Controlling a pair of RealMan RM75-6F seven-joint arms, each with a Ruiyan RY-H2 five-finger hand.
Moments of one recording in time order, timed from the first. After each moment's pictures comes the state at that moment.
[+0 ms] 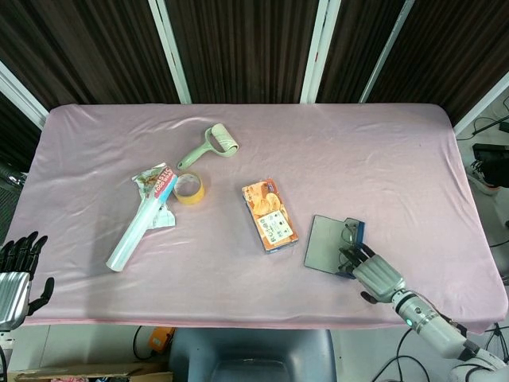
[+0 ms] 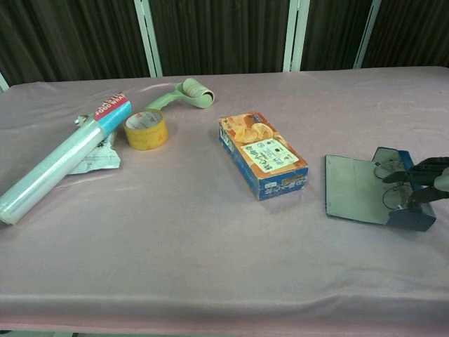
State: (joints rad) left arm -0.08 -1.13 -0.04 -1.59 1.50 1.50 0.08; right arm 0.56 -1.15 -0.19 -1.64 -1.41 0.92 -0.40
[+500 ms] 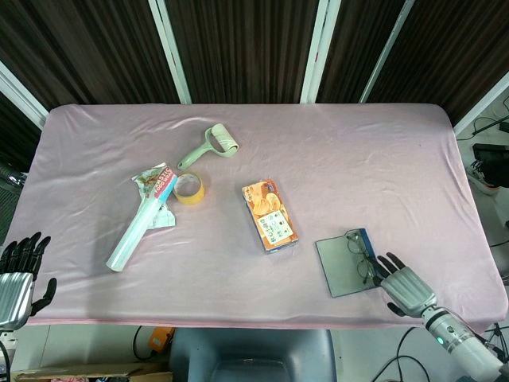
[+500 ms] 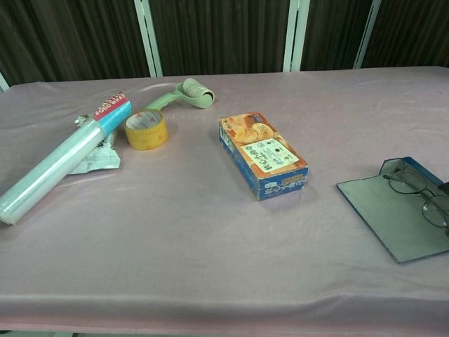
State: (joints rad) left arm -0.08 -1.13 -0.04 -1.60 1.50 1.50 0.10; right arm 0.43 -1.10 -0.24 -1.56 -1.50 1.02 -0.32
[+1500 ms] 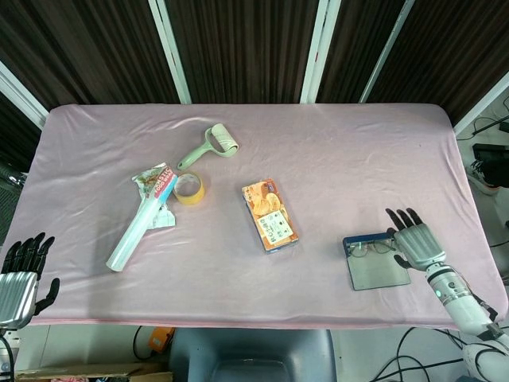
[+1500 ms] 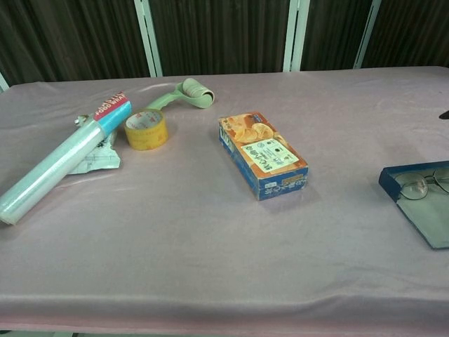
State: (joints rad) left arm -0.09 -1.14 -0.04 -1.60 1.49 1.48 0.12; right arm 0.47 -1.20 -0.02 -1.35 -1.34 0.98 -0.27
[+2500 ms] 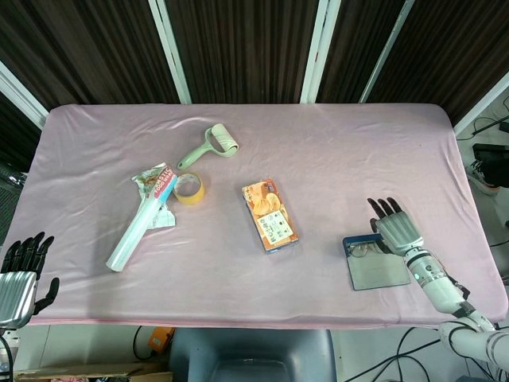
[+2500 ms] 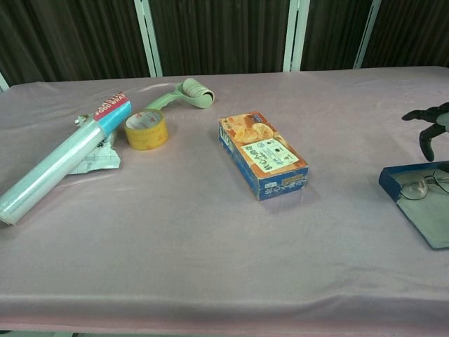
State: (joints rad) left arm -0.09 -1.14 -0.04 -1.60 1.49 1.48 0.11; right arm 0.55 -1.34 0.03 -1.17 -1.35 0.87 -0.21
